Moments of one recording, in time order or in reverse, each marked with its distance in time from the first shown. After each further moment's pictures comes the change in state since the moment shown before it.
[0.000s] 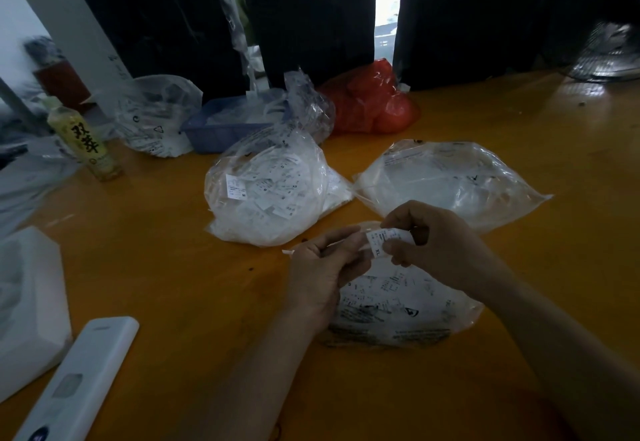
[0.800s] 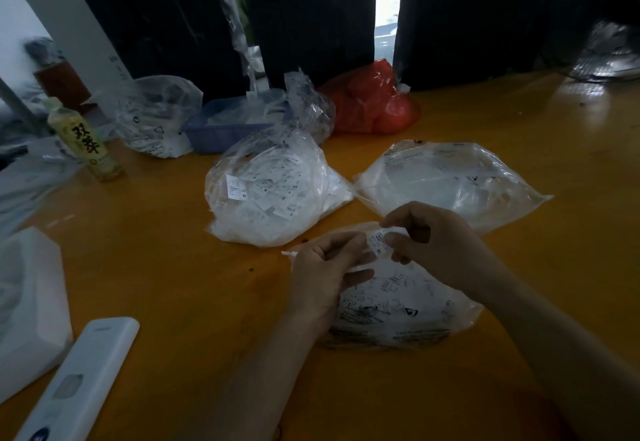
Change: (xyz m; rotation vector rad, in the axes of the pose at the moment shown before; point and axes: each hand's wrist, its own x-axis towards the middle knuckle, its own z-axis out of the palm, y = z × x) left_hand -0.001 -0.005 -0.001 0.106 -0.009 0.038; right_hand 0.000 0.003 0.002 -0.029 0.057 -0.008
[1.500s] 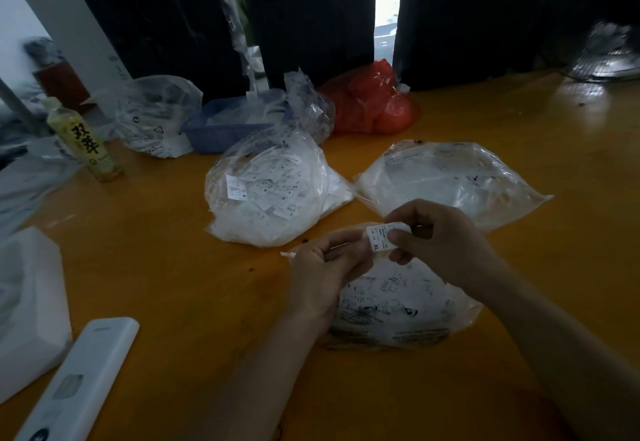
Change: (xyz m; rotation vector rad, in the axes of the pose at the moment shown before) left_hand 0.004 -0.002 -0.002 -0.038 -0.022 0.022; right_hand 0.001 -0.002 0.000 0.129 0.016 0.084
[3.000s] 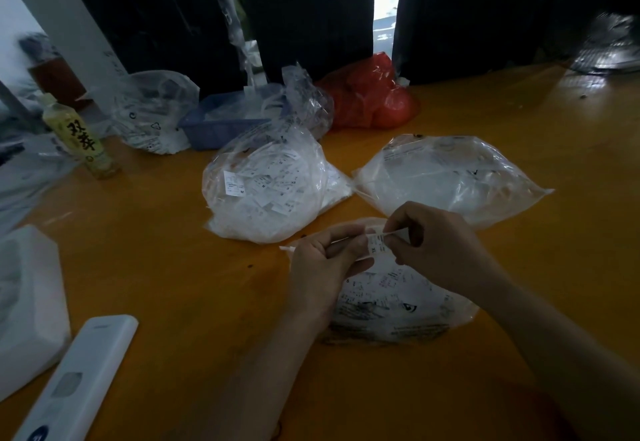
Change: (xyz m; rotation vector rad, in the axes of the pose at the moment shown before) left_hand -0.004 0.000 0.000 0.118 -0.013 0.090; right_hand -0.001 0.007 0.006 -0.327 0.044 -0.189
